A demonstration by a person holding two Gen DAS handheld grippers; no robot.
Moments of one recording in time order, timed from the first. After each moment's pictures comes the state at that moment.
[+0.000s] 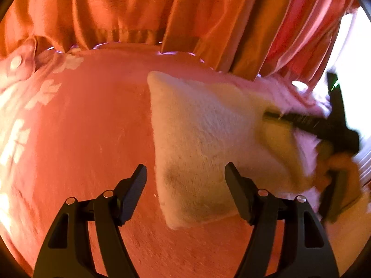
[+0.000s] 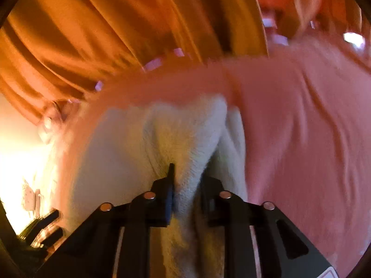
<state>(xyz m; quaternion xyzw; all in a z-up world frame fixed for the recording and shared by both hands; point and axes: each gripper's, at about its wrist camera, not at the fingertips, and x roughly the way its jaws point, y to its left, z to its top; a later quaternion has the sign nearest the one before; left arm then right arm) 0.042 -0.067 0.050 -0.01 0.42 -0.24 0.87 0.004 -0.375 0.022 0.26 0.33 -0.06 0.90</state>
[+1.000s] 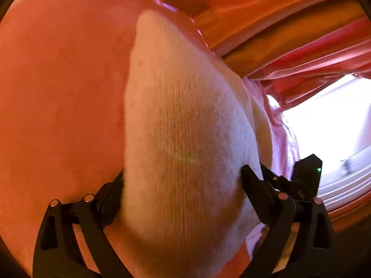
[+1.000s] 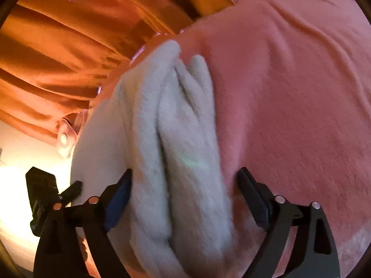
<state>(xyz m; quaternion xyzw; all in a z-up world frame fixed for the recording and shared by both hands) 0.122 -0.072 -0.026 -0.23 0.53 -0.34 0.74 -0.028 -0.404 -0.066 0.40 0.37 -0.02 0.84</state>
